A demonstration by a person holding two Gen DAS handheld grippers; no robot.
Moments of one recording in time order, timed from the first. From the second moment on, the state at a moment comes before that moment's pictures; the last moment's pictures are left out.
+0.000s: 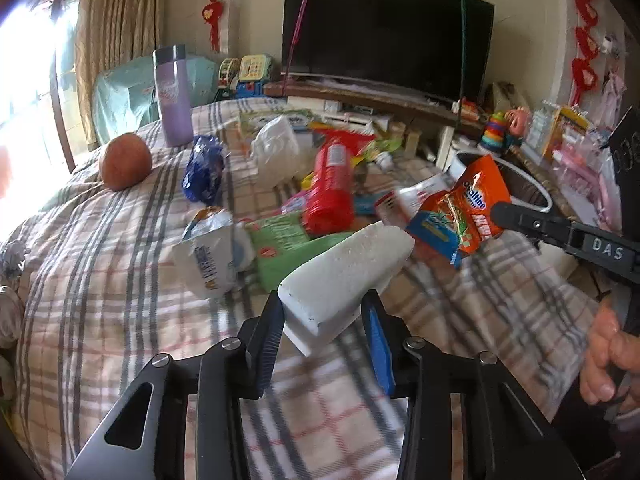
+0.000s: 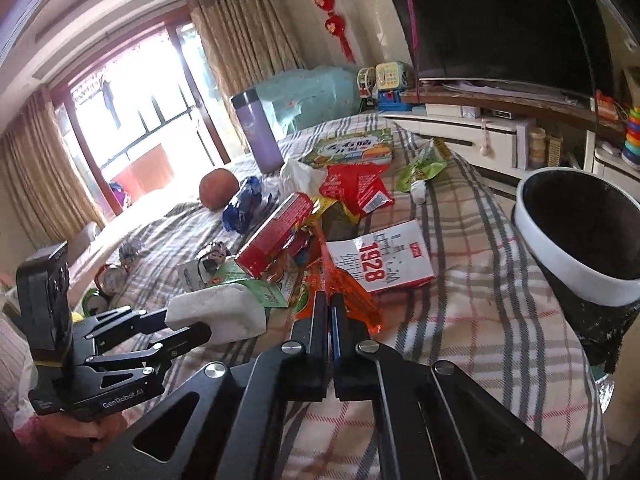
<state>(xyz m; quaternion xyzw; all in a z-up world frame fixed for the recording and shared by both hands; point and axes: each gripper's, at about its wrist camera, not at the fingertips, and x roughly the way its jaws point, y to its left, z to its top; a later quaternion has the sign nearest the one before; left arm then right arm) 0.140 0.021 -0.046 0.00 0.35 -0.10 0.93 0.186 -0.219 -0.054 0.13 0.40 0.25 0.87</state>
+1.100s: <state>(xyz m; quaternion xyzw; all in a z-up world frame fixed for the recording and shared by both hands) 0.235 -0.134 -0.025 0.02 0.36 -0.18 0.92 0.194 -0.379 -0.045 0.21 0.38 0.10 0.90</state>
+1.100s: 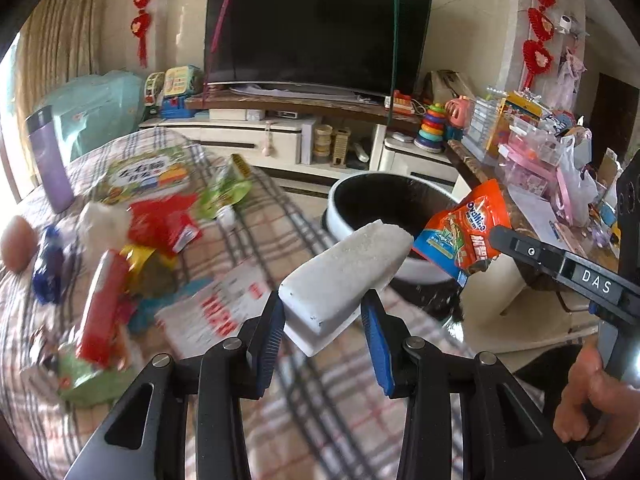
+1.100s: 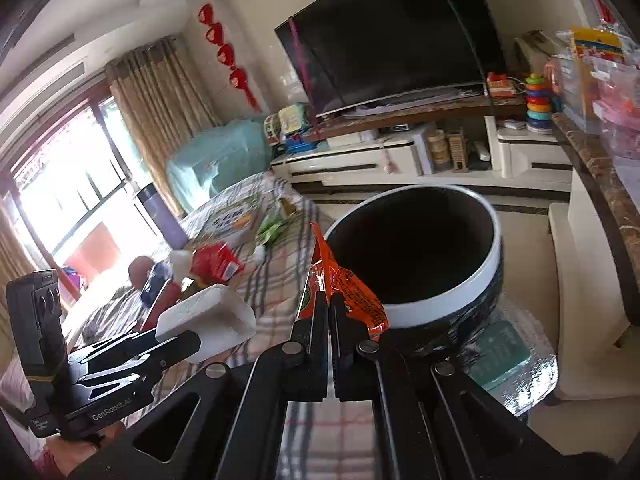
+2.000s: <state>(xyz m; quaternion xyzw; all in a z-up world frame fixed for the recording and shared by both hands) 0.326 -0.217 -0.039 0.05 0.37 -0.19 0.91 0.255 -0.426 -0.067 0.22 0.39 0.06 0.89</state>
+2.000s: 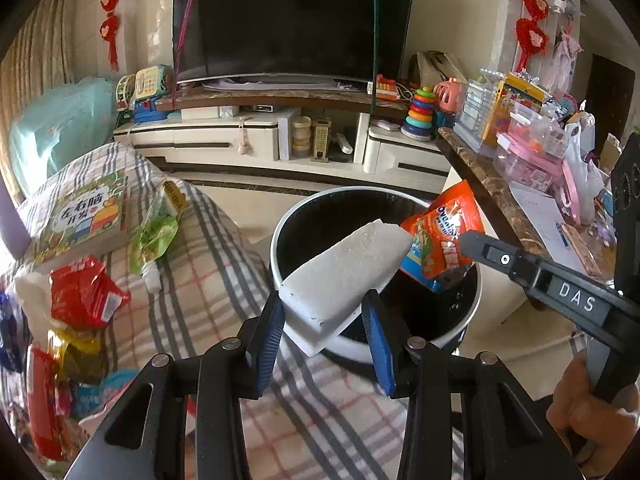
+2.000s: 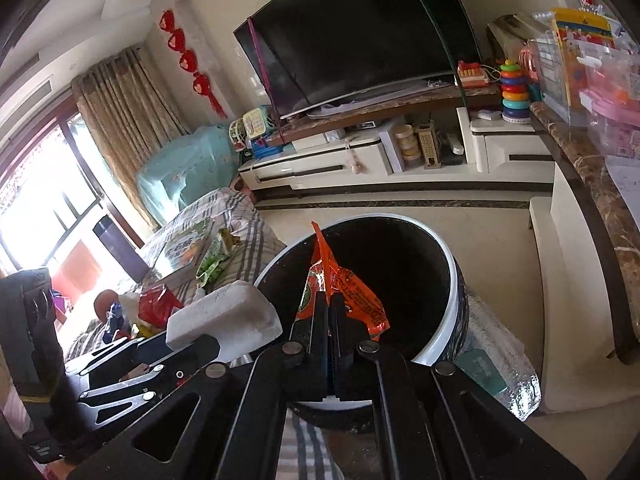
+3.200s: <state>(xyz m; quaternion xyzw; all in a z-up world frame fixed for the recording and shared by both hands) 0.242 -0.148 -0.050 -0.01 0.38 -0.12 0.92 0.228 -0.392 -0.063 0.23 0.39 0.09 0.89</state>
